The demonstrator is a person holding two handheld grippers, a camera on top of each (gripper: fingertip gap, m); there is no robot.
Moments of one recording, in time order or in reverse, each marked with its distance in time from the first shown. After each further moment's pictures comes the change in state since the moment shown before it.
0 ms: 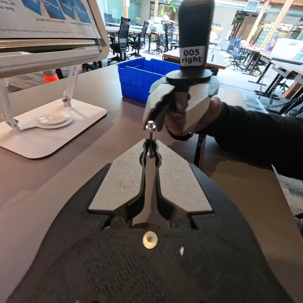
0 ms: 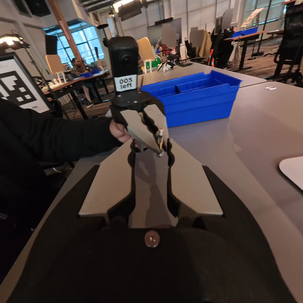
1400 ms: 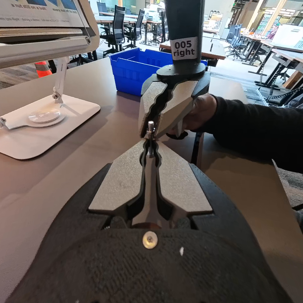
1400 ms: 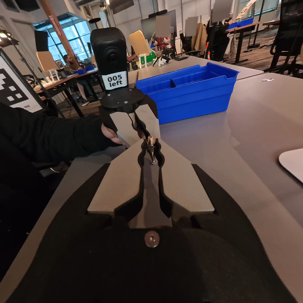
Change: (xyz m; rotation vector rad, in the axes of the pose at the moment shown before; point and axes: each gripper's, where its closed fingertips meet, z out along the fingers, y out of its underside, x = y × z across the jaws) left arm 0.009 0.008 0.009 -0.040 0.015 0.018; right arm 0.006 0.008 0.006 -0.025 0.029 0.021
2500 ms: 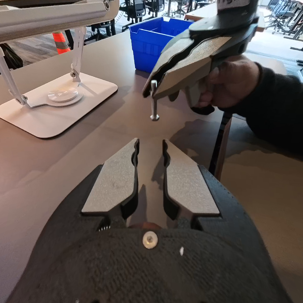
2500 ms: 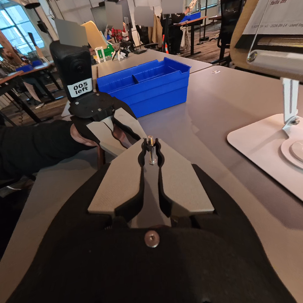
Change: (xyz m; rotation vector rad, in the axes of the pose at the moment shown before) left arm -0.025 0.025 0.005 -0.114 -0.128 0.005; right arm 0.038 -0.003 -0.023 -0.039 0.252 0.021
